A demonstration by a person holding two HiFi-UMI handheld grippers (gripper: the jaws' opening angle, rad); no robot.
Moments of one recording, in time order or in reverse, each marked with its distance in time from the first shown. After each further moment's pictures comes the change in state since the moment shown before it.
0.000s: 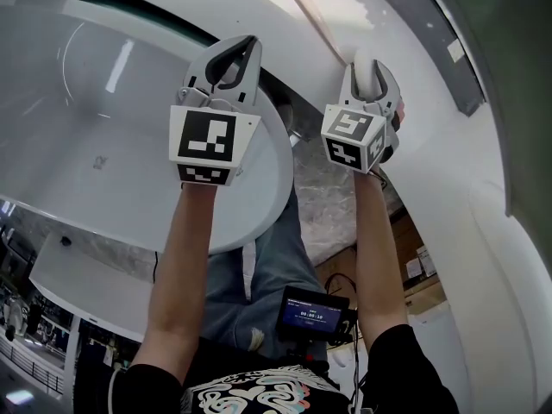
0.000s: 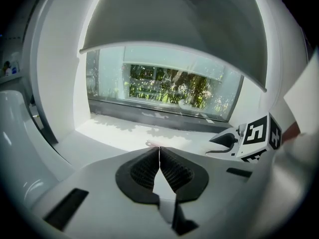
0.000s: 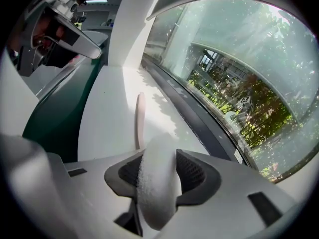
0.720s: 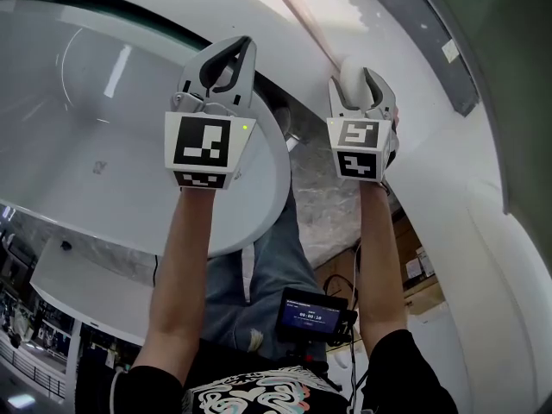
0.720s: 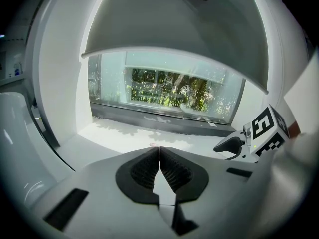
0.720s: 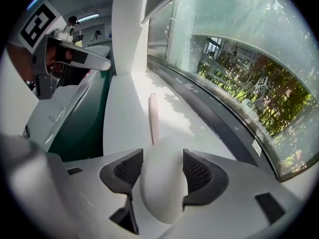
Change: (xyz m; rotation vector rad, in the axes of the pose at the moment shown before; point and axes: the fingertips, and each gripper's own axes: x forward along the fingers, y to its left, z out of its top) left arm -0.001 0.004 0.012 0.010 -0.030 0.025; right arm -0.015 0.021 0.002 0.085 0.037 0.240
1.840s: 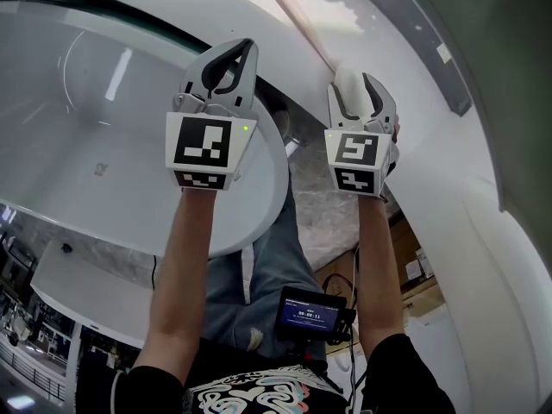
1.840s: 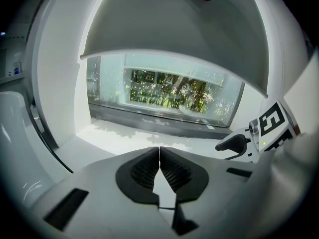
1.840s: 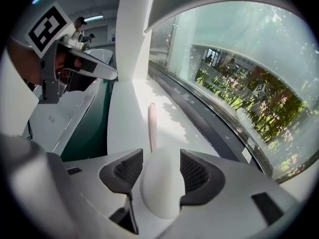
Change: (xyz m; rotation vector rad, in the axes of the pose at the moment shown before) left arm -0.002 -0.006 0.010 -0.015 -0.007 -0.016; right arm -0.027 -0.002 0.013 -0.030 -0.048 -0.029
